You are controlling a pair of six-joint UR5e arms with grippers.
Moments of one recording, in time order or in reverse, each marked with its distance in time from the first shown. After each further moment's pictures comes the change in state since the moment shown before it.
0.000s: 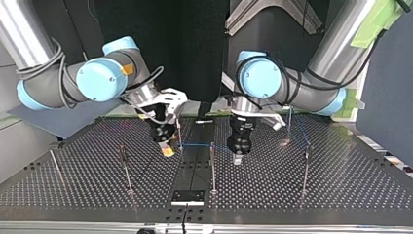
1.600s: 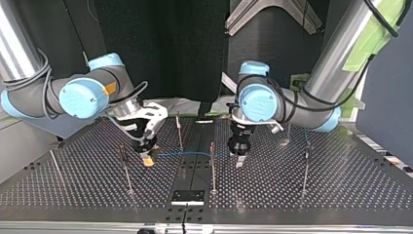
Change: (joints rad) left arm 0.025 -0.088 0.103 -0.219 0.050 0.000; right arm -0.098 0.037 -0.028 -0.001 -0.035 0.008
